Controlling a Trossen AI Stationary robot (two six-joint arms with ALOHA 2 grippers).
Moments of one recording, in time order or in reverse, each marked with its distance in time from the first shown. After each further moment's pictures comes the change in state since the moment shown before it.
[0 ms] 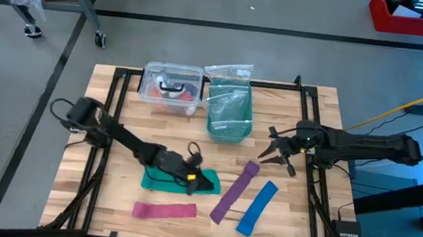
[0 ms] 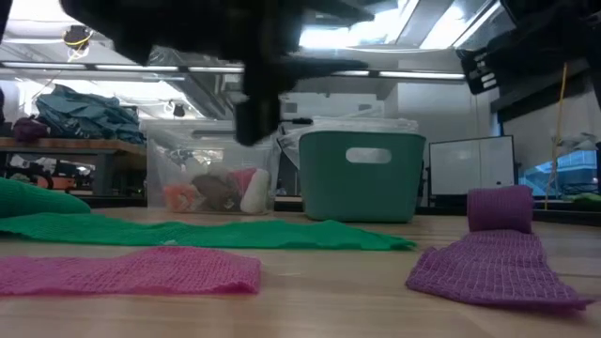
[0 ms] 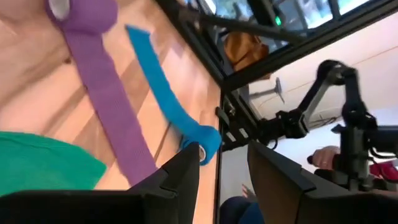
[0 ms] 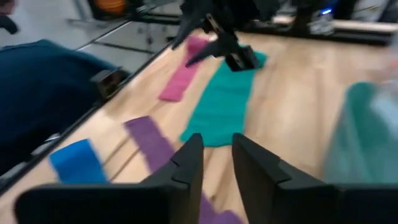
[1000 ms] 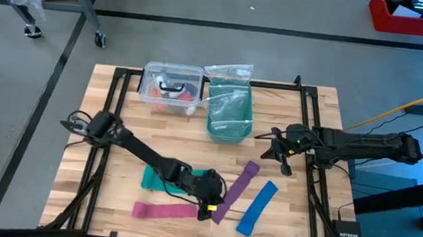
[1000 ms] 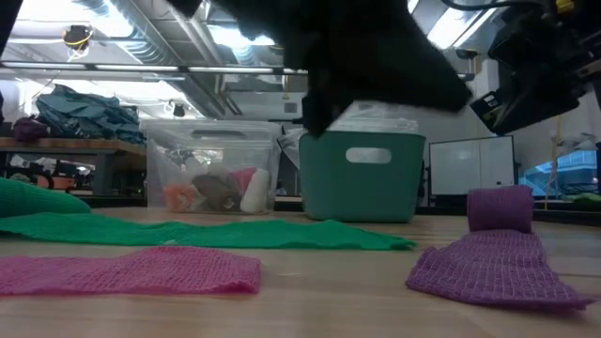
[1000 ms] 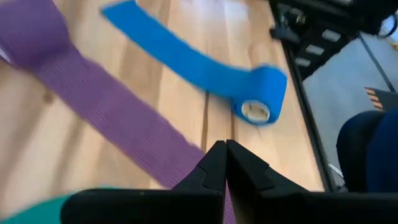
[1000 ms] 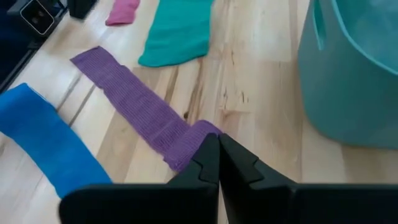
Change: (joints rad) left arm -0.080 0.224 0.461 -0.606 -0.075 0.549; right arm 0.000 0.041 0.000 -0.249 0.217 0.054
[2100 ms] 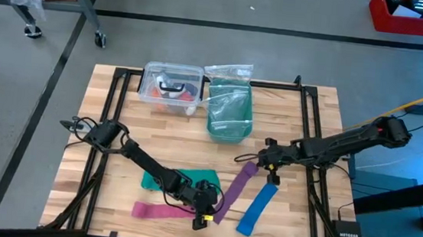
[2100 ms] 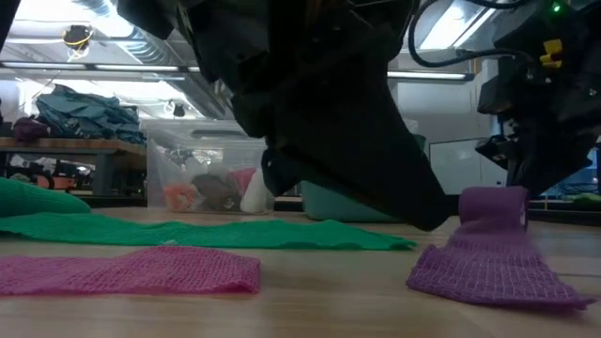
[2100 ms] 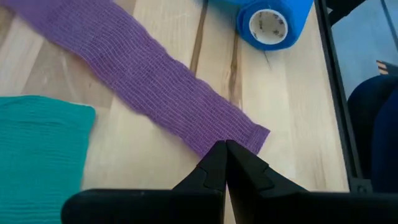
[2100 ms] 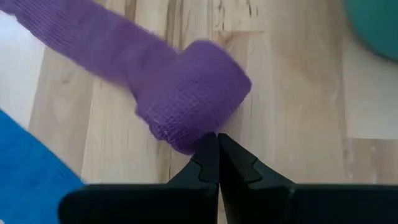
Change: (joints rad) left arm -0.048 0.090 0.019 -0.079 0.009 -0.121; right arm 0.250 0.411 0.000 0.114 0.298 0.229
